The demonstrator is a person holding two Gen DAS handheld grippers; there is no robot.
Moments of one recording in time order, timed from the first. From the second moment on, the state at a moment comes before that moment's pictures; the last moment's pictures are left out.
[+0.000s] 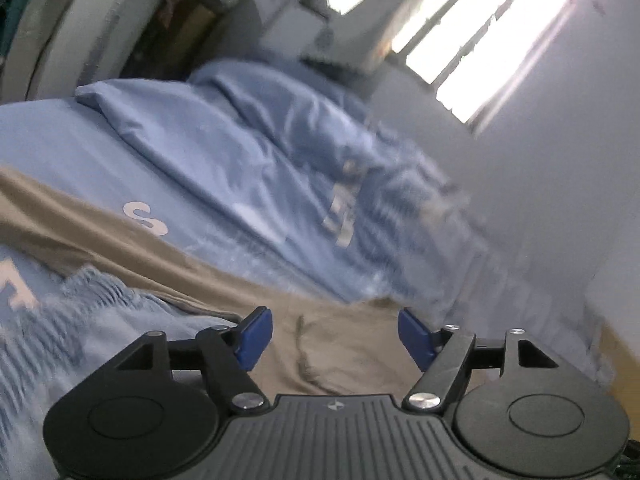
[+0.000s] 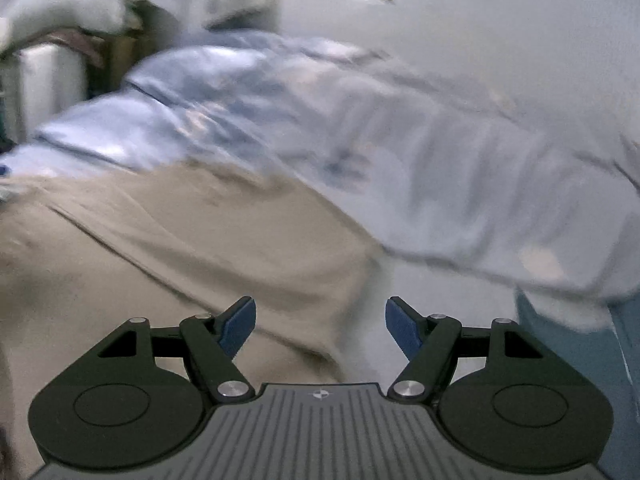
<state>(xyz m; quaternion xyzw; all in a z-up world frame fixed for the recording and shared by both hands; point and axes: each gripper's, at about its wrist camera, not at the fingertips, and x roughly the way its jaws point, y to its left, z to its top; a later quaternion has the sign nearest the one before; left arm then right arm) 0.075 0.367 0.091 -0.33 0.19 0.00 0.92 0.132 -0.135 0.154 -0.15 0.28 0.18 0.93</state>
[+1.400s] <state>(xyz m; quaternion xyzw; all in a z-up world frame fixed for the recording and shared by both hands) 0.098 0.320 0.010 -0.30 0.18 0.07 0.94 0.357 0.278 0.008 -0.75 0.24 0.41 0.45</state>
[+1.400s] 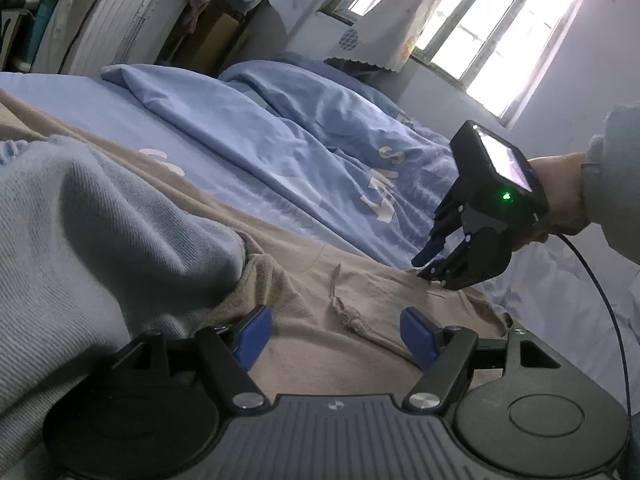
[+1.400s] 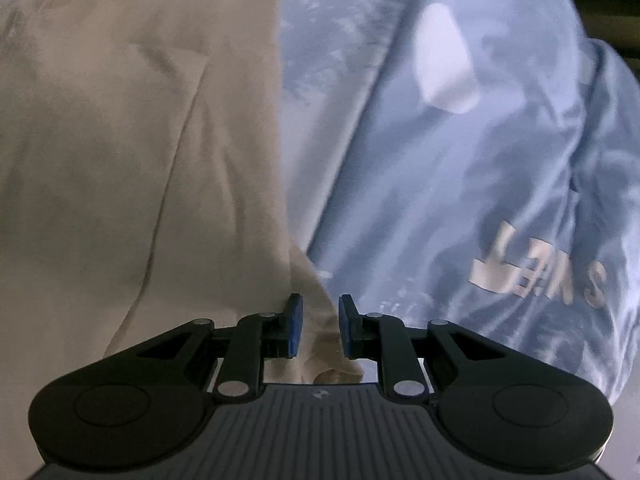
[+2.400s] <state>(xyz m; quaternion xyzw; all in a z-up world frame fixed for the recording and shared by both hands) 0.102 0.322 0.008 -0.29 0.18 0.07 0.94 0.411 0.280 0.003 -0.70 0.16 0.26 0.64</state>
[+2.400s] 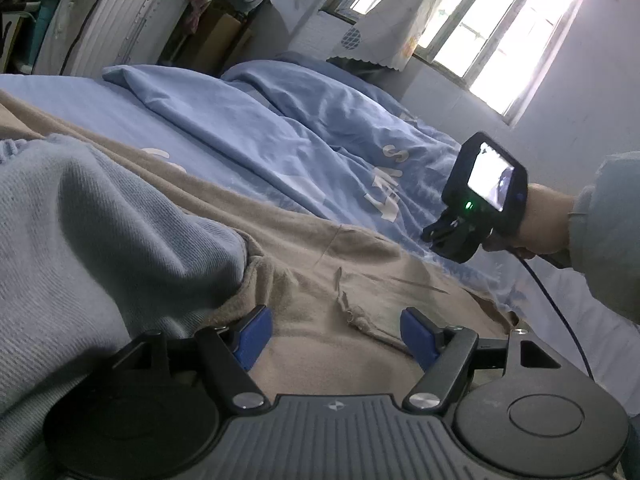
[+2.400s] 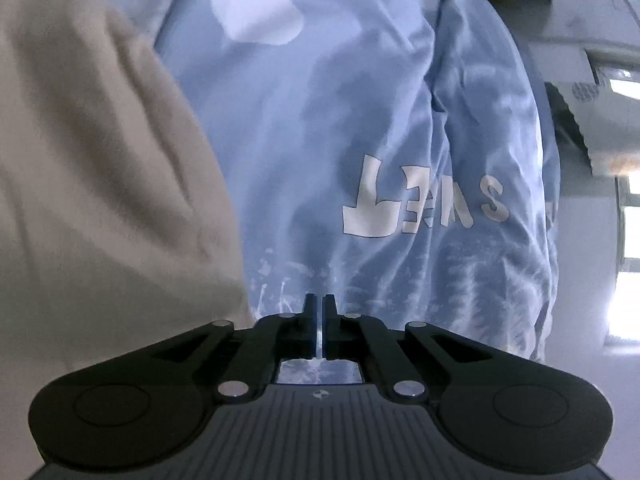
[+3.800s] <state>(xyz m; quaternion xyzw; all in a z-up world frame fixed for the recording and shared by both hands) 0.022 0.405 0.064 -0.46 0.09 0.05 0.88 0.230 0.188 0.184 -0.29 0.18 0.39 0.86</state>
